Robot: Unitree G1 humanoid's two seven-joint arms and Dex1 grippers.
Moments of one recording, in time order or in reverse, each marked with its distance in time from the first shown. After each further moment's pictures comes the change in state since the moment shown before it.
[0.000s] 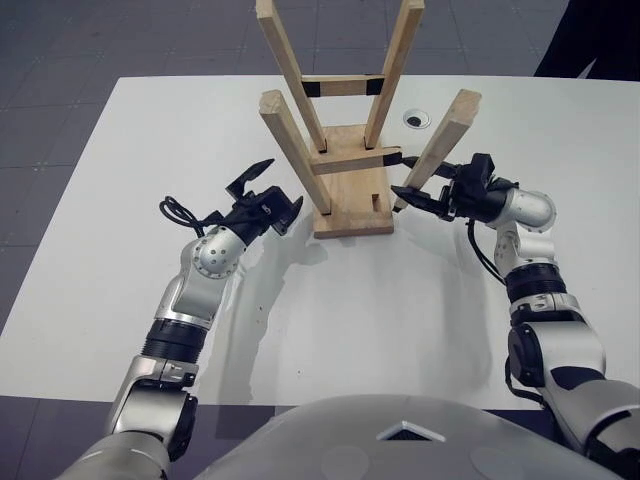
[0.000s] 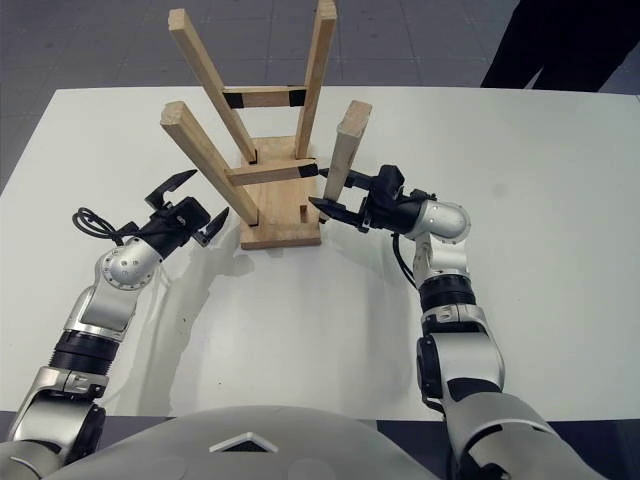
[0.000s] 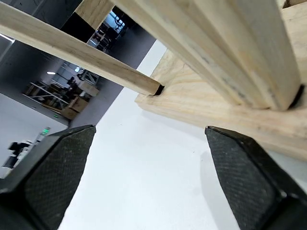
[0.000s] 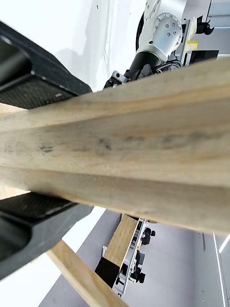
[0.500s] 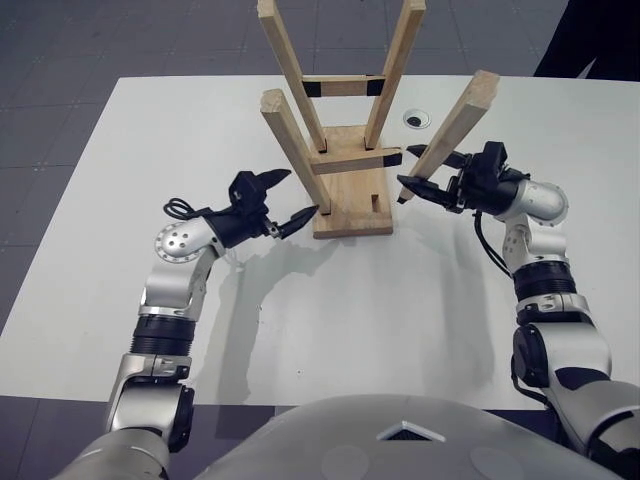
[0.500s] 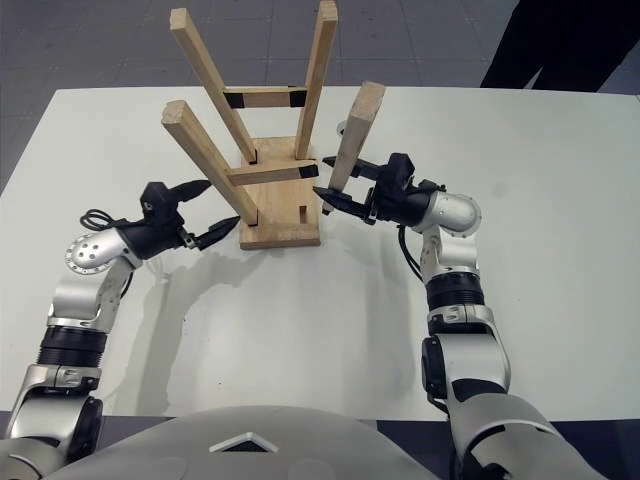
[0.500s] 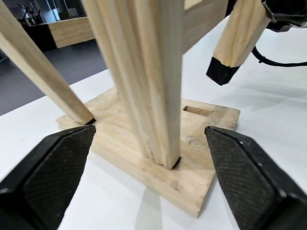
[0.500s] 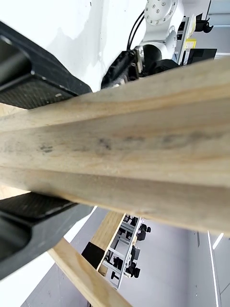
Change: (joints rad) left arm -0.021 -0.025 0.050 -0.028 -0.489 0.188 -0.434; right arm 0.004 -0.016 -0.007 -0.081 0.011 0.061 -0.013
